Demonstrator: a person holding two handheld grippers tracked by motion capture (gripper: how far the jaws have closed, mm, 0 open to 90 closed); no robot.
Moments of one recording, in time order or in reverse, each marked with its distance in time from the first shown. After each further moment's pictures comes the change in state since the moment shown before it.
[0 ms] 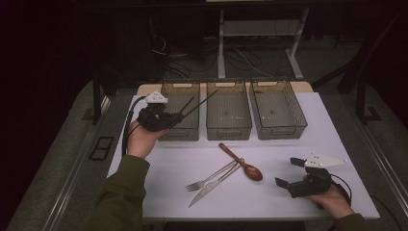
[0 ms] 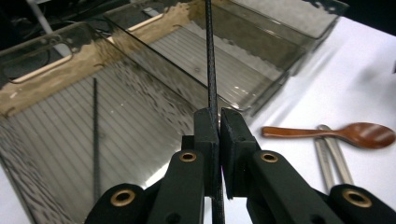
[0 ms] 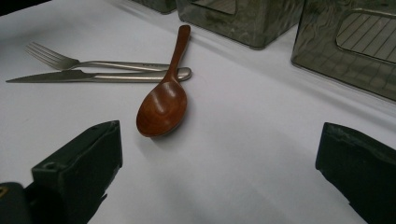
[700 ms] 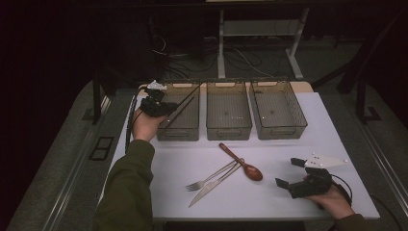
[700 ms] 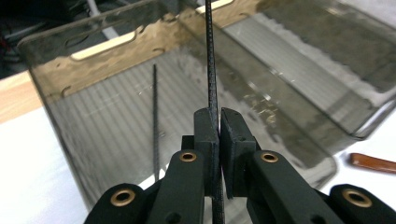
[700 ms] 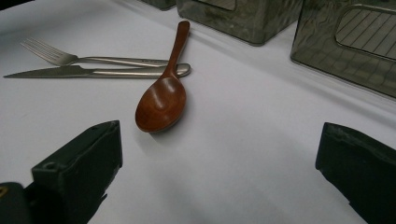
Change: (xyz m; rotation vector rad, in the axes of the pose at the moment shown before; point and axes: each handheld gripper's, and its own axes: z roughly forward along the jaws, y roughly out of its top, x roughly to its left) left arm 0.057 0.001 0.040 0.066 0.137 -0.117; right arm 0.000 -0.001 -0.001 0.011 -0.004 -0.009
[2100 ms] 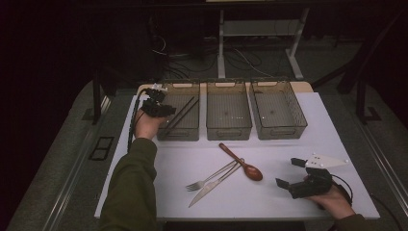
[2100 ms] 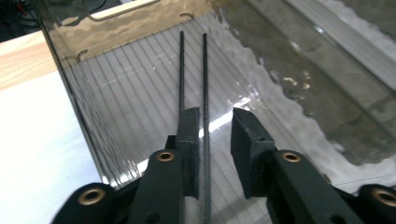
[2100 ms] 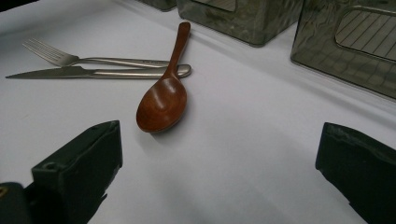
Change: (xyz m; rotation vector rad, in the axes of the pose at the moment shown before) left arm 0.013 -0.006 0.022 0.082 0.062 -0.047; right arm 0.000 0.000 -0.001 -0.002 0.002 0.002
